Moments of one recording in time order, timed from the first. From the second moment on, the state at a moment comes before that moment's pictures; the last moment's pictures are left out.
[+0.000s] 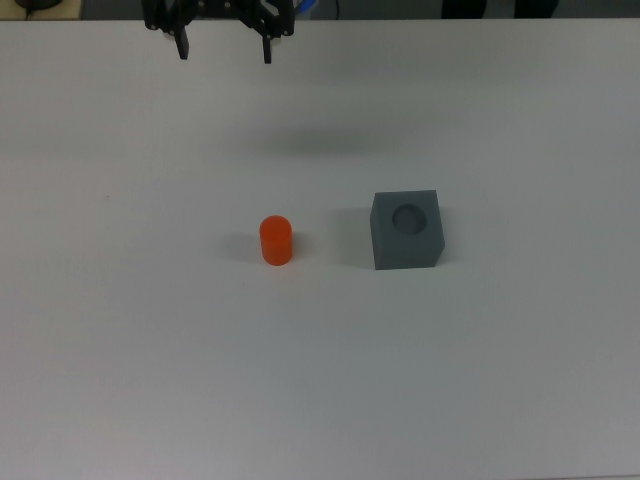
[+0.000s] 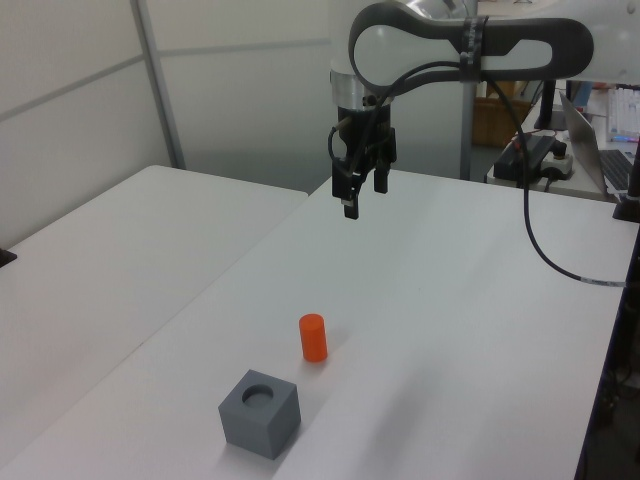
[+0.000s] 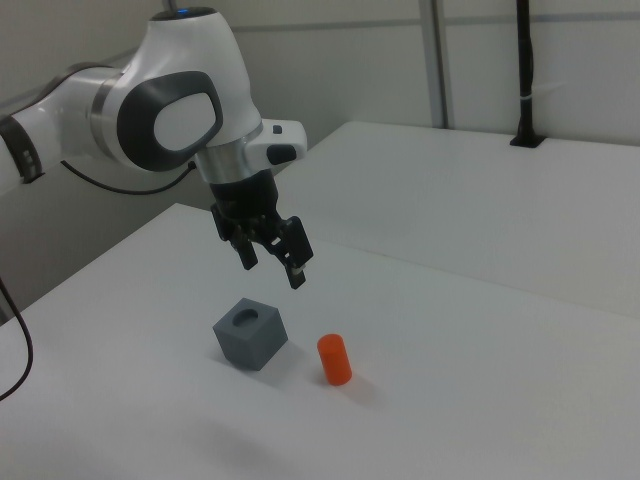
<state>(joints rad) -0.02 0.03 0.00 -1.59 -0.01 1.65 0.03</state>
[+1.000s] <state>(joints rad) 0.06 0.34 0.00 -1.75 0.06 2.15 0.01</state>
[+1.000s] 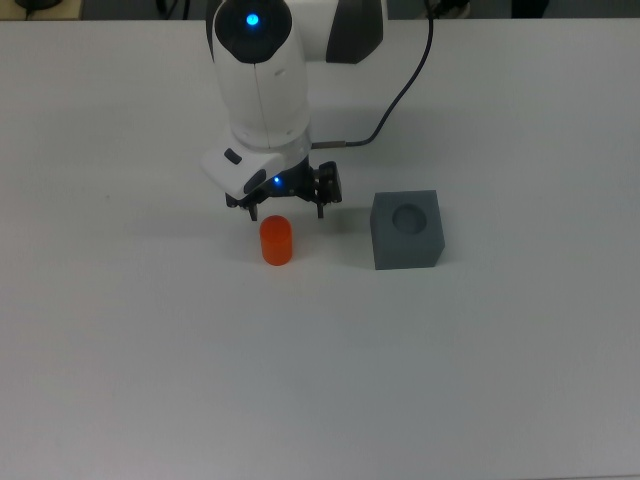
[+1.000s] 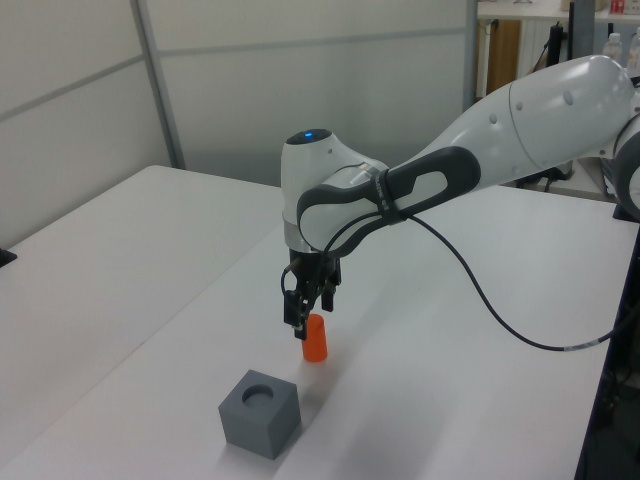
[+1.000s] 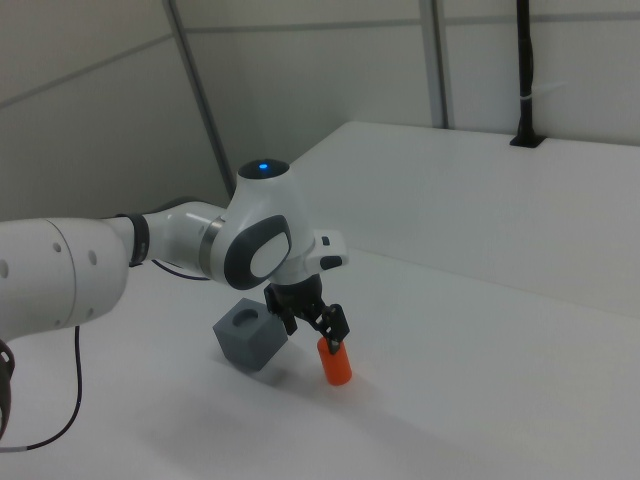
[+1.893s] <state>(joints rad) 0.06 0.39 0.00 -1.75 0.02 2.24 0.01</state>
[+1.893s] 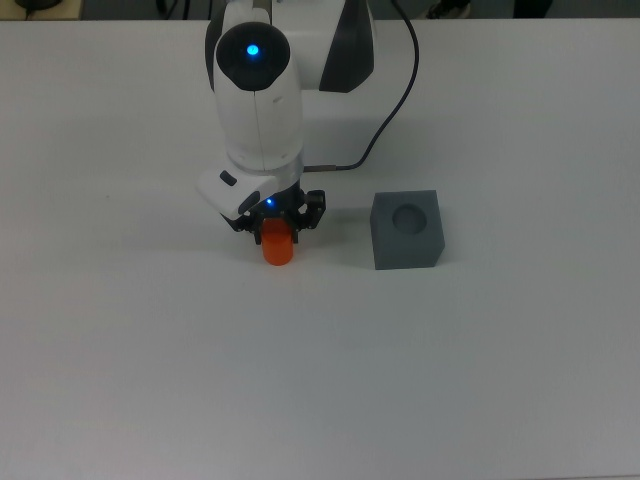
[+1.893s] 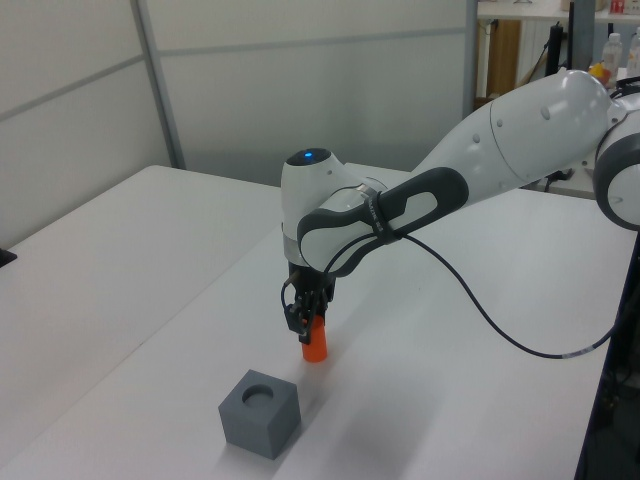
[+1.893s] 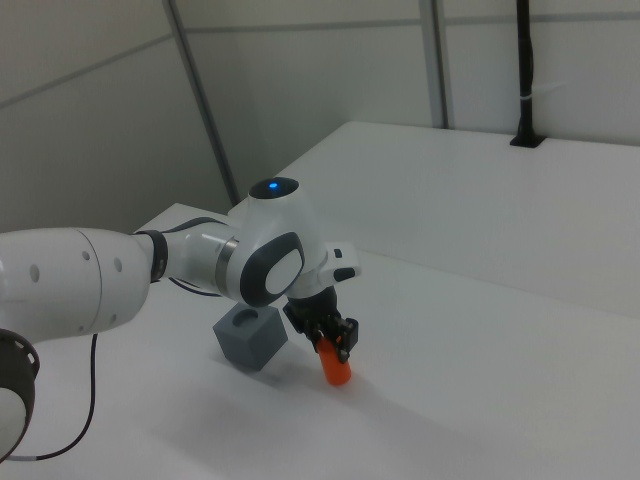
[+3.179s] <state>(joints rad) 0.15 0.28 0.19 -1.68 -0.08 2.13 0.23</state>
